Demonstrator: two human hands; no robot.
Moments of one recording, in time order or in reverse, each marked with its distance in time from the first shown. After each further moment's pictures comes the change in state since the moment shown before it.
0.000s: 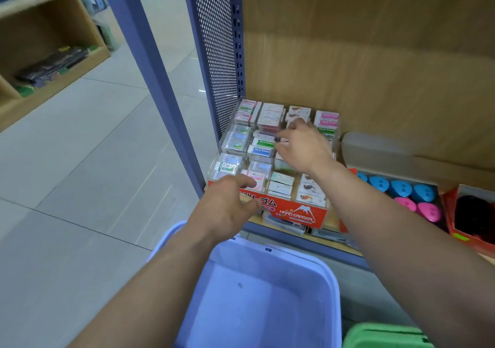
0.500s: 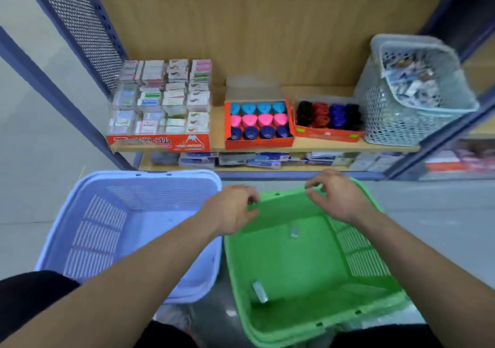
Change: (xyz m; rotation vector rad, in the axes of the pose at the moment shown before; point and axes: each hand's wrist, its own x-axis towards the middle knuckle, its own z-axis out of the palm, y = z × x) left_hand -0.143 0.103 0.187 0.365 -0.509 0.385; right_hand -0.413 0.168 -0.055 0.159 -0.176 0.369
